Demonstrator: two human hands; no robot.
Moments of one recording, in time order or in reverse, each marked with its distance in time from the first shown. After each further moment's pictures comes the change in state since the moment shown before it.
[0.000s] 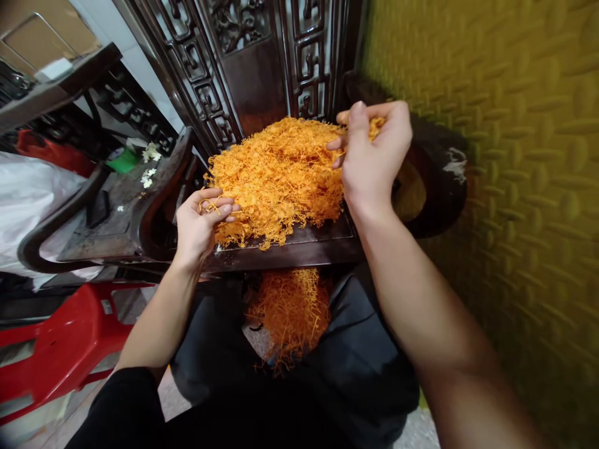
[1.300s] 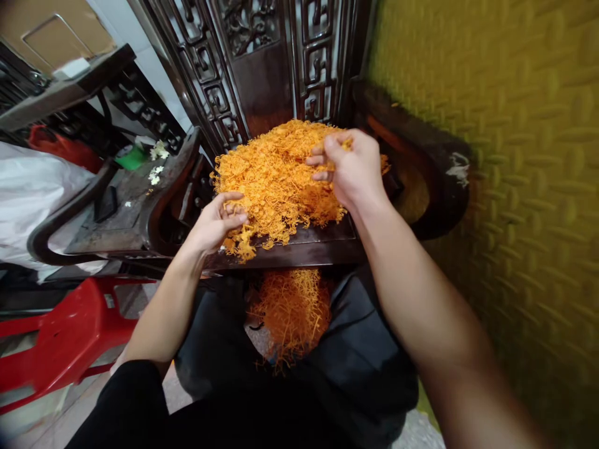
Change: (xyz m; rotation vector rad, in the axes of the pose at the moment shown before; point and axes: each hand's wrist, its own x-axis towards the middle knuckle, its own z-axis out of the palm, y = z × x) left_hand 0.005 -0.001 -0.009 0.048 -0.287 -0.253; right_hand -0.009 0.005 0.022 0.277 -0.068 0.297
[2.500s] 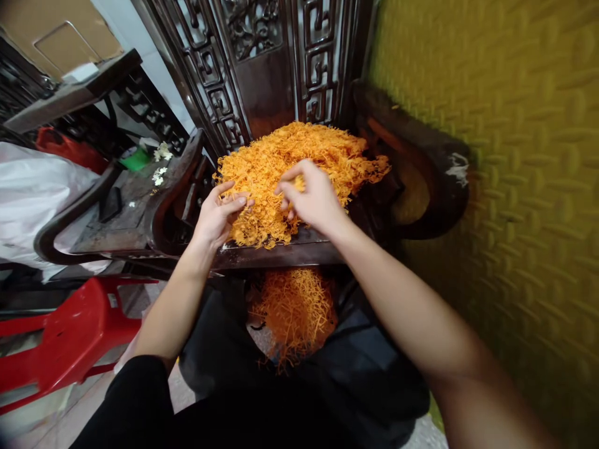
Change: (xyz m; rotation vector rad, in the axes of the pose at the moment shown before) left_hand 0.014 -0.003 0.004 -0.201 0.193 0.126; right_hand -0.034 0.007 0.020 -0.372 -0.202 -0.094
